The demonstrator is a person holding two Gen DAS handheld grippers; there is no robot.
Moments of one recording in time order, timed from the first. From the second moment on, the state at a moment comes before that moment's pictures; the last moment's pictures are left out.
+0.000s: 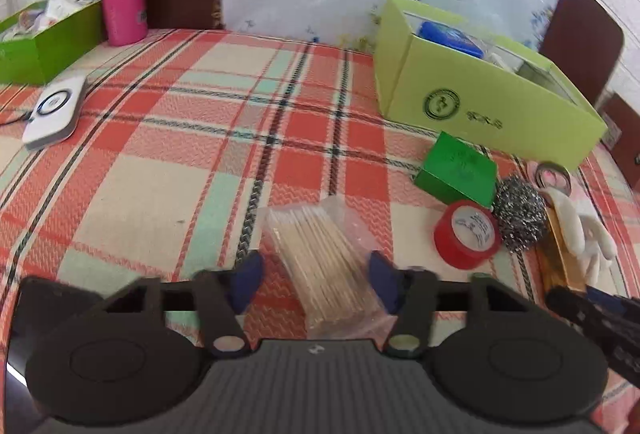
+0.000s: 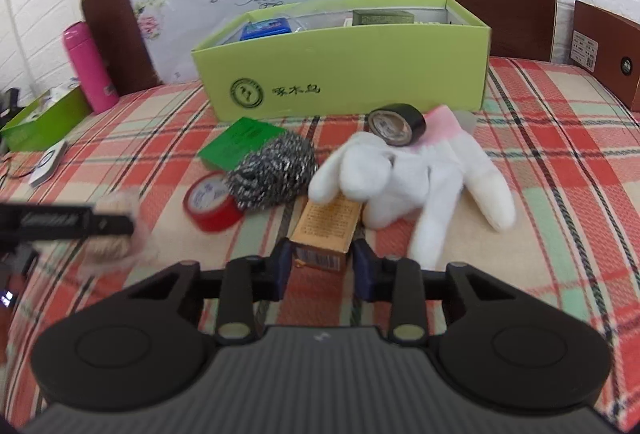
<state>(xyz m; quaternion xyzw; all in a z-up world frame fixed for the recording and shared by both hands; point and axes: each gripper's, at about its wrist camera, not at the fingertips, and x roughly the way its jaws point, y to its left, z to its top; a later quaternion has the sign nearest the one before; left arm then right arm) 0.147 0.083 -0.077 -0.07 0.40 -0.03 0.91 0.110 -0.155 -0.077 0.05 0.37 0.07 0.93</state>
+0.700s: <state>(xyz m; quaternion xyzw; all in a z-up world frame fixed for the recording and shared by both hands) 0.099 0.026 -0.067 0.03 0.43 -0.14 0.89 0.060 -0.163 -0.075 -0.01 0.39 0.09 0.91</state>
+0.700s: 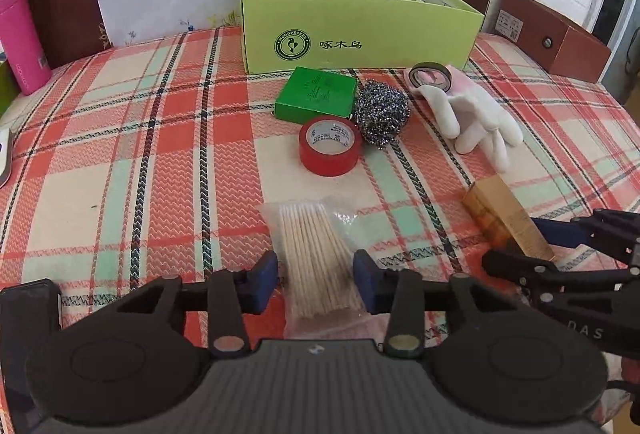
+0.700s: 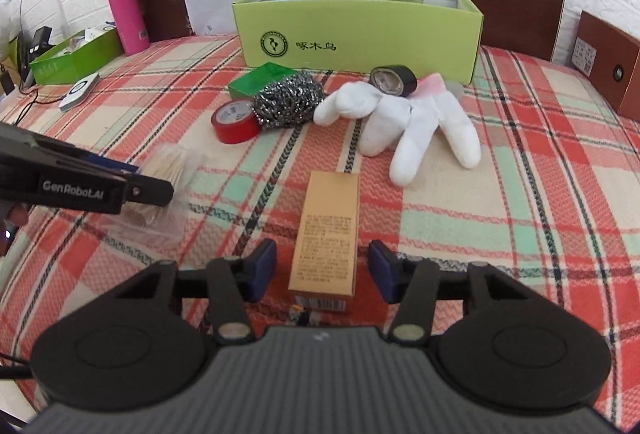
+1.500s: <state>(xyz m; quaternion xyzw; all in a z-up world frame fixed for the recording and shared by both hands) 0.186 -0.036 0.081 0.01 0.27 -0.25 0.93 0.136 -0.202 0.060 -0.02 0.26 0.10 0.96</state>
